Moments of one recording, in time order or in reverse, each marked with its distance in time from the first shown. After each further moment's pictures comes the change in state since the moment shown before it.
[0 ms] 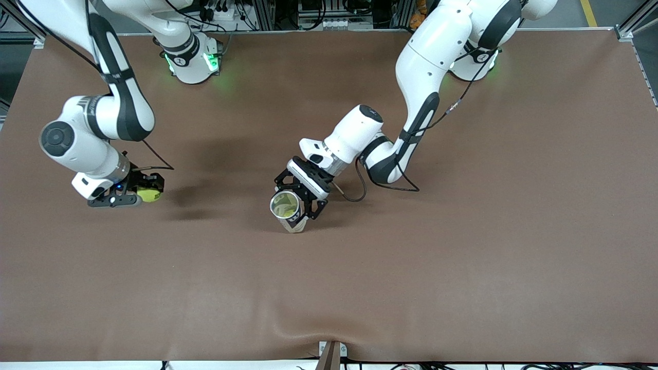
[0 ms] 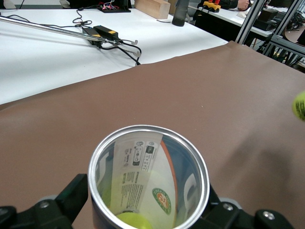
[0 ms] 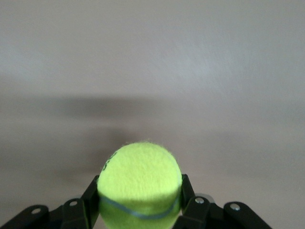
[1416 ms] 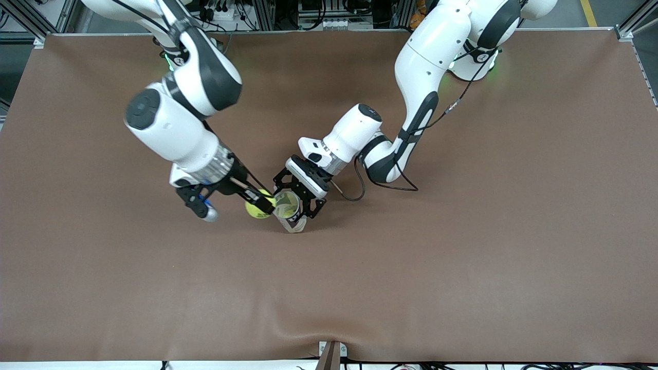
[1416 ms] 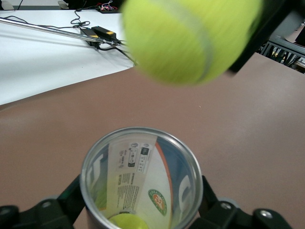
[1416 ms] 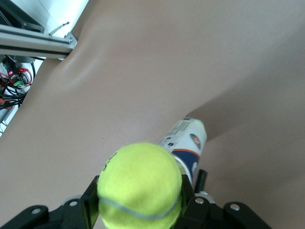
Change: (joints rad) left arm -0.007 0.000 0.002 0.003 0.000 0.000 0.000; right arm 0.134 0.189 0.363 0.498 0.185 0.013 1.123
